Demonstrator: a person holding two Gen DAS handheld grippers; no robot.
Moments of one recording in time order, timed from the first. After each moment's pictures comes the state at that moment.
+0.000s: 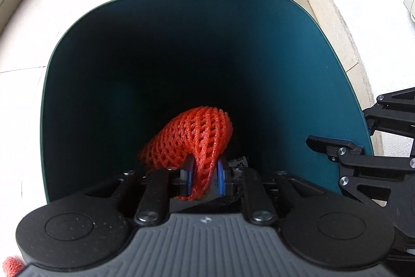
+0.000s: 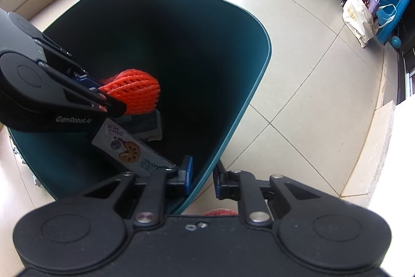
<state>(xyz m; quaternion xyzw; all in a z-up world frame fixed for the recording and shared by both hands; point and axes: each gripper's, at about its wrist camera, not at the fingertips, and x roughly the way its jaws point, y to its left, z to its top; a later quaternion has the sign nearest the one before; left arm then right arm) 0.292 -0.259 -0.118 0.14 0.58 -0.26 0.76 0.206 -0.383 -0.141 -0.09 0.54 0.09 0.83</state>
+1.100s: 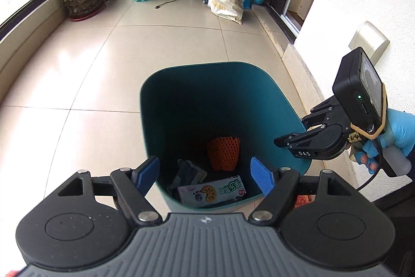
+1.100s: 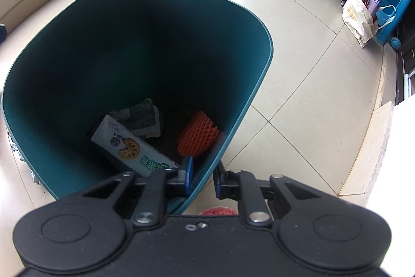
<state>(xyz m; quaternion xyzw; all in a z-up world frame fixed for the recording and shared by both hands) 0.209 -0.143 -0.013 0.09 0.44 -0.30 0.84 0.207 -0.379 -0.145 -0.10 0.54 0.09 0.83</state>
